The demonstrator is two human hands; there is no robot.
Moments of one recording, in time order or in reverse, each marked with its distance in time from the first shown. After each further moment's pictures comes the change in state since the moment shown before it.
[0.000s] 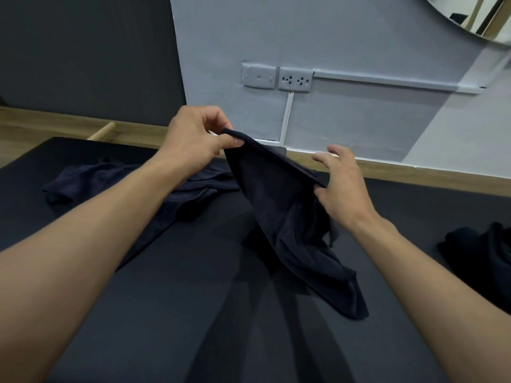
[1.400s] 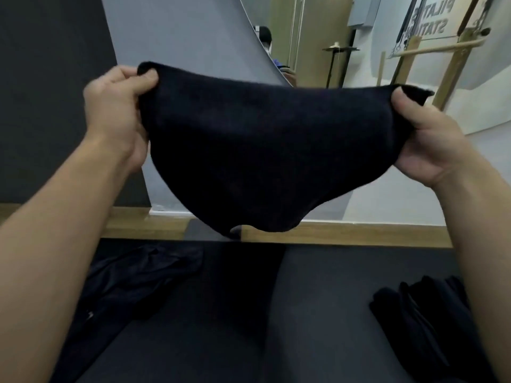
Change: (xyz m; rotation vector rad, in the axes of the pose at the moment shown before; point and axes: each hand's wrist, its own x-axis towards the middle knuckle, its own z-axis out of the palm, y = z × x) left_hand 0.083 0.207 -0.058 -0.706 0.235 0.129; right_hand 0.071 -0.005 -0.312 1.248 0.086 -0.004
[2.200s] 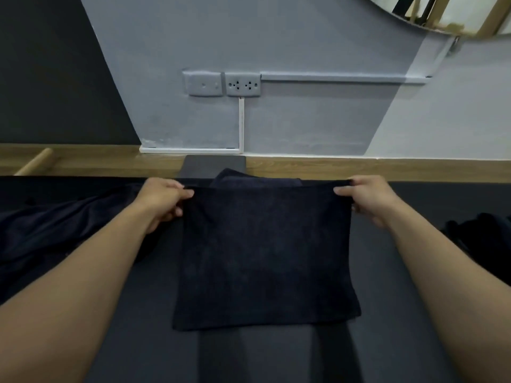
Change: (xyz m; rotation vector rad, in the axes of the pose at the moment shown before) left_hand -0.071 -0.284 -0.078 0.714 -0.087 -0.785; right_hand -0.037 0.289 -0.065 -0.598 0.262 0.649
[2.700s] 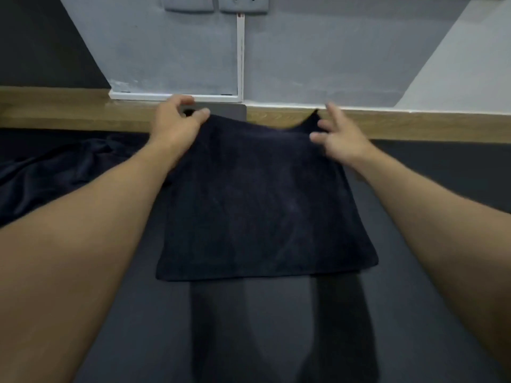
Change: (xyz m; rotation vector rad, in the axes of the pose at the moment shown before) left_hand 0.132 -0.007 0.077 0.046 0.131 0.320; right_hand 0.116 0.023 0.095 -0.062 -0.118 -0.142
